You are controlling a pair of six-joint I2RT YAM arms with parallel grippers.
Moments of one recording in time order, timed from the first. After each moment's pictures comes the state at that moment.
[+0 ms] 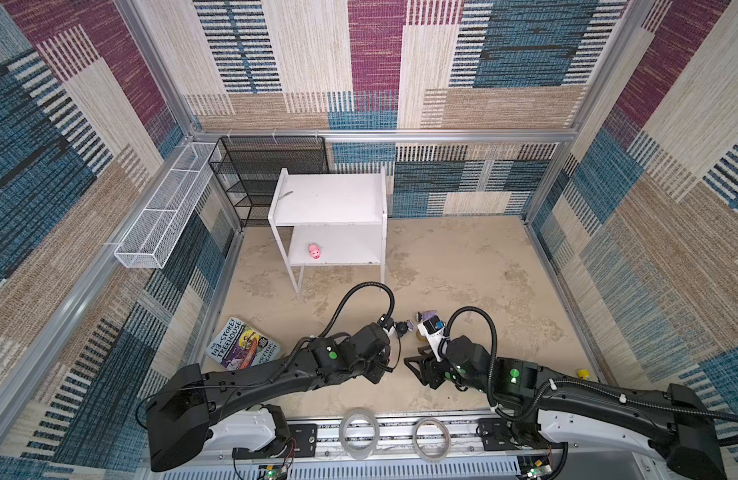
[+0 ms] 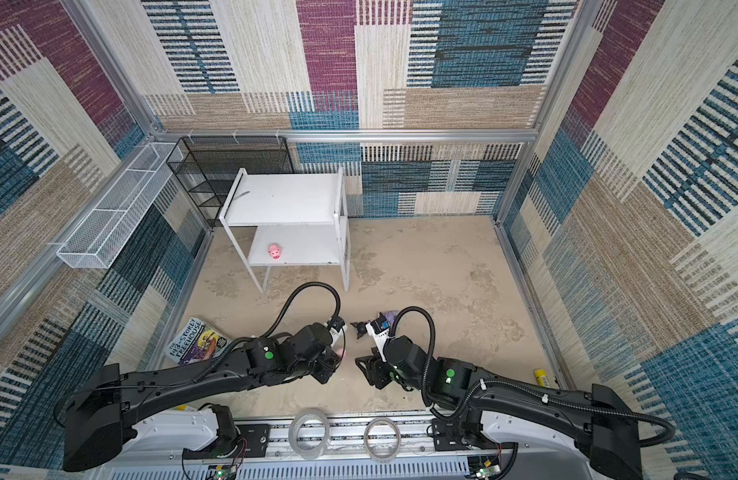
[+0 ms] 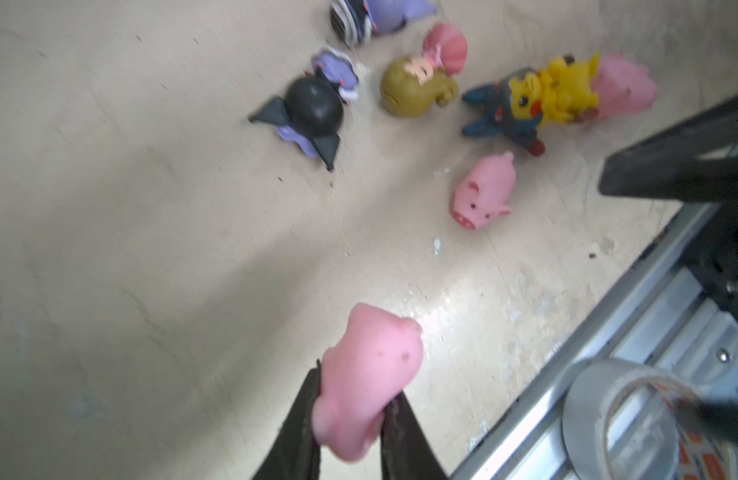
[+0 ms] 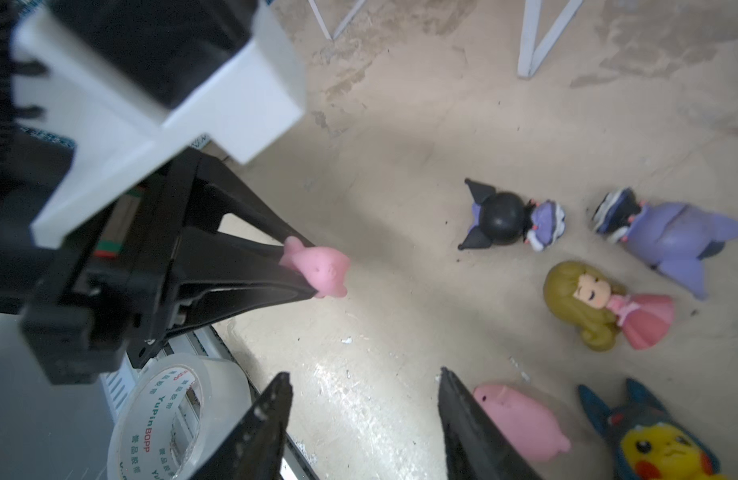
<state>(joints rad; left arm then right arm) -1.04 1.25 0.77 -0.48 -0.15 -0.39 1.12 0.88 0.50 -0.21 0.15 0.52</state>
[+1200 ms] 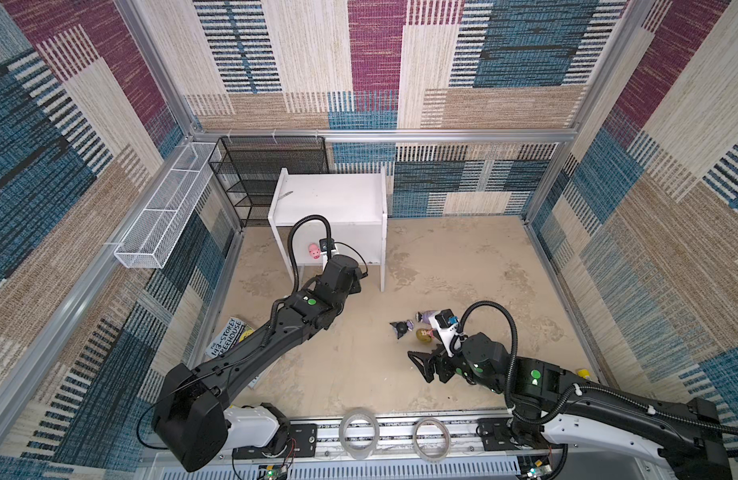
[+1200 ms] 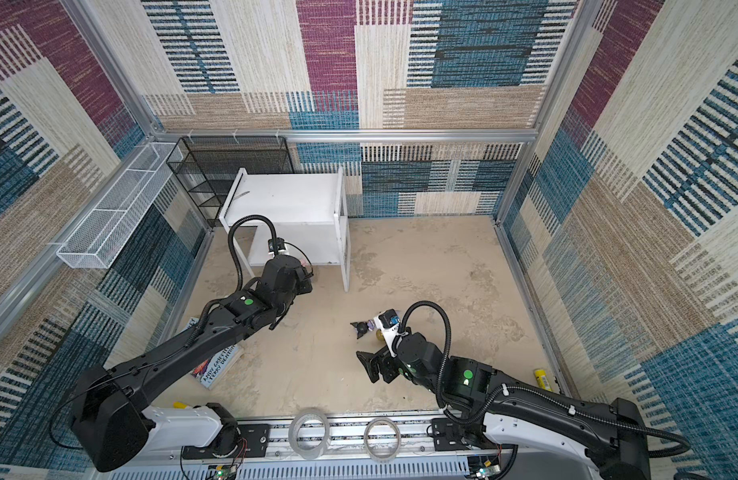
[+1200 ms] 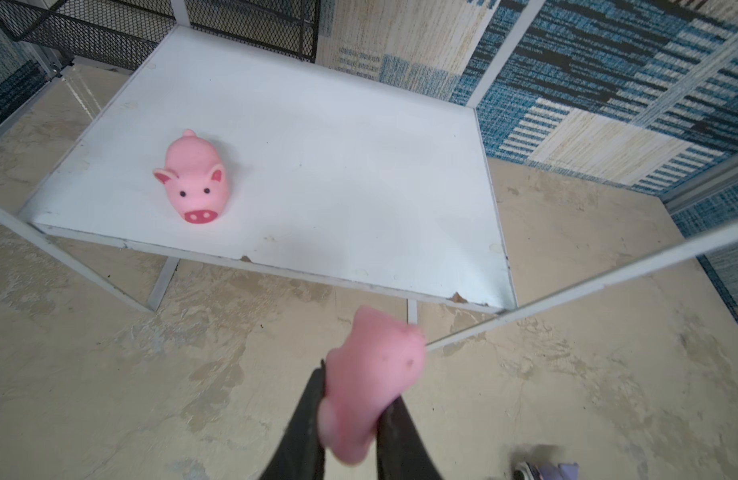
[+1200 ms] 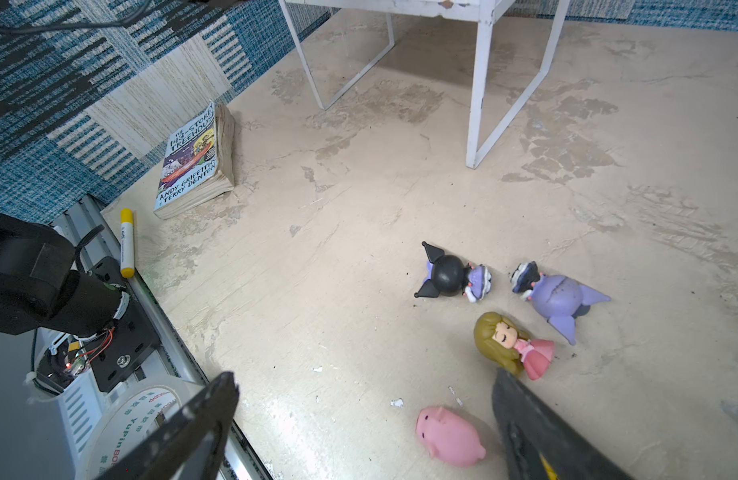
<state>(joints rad) -0.63 1.33 1.03 -0.29 -0.49 -0.59 1.12 0.75 0.54 -0.30 0.25 0.40</state>
